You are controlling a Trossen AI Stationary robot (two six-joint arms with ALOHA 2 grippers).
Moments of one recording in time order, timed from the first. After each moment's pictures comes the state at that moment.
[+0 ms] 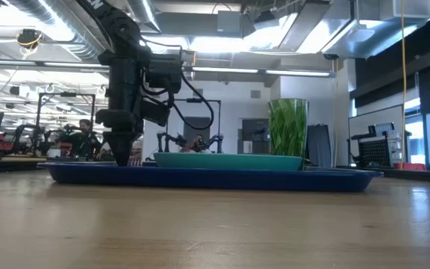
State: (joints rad) left arm 0.33 1.68 0.95 -0.71 -0.01 0.08; right arm 0.51 2.03 2.36 -1.55 0.48 0.64
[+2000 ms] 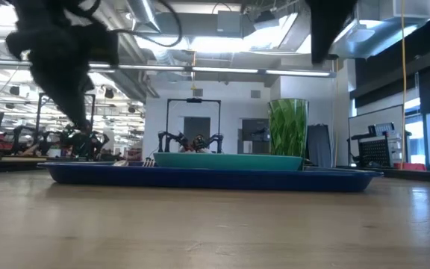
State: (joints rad) left arm -0.25 1.24 0.75 -0.67 -0.20 -0.58; right arm 0.45 2.03 1.94 -1.55 0.35 0.76
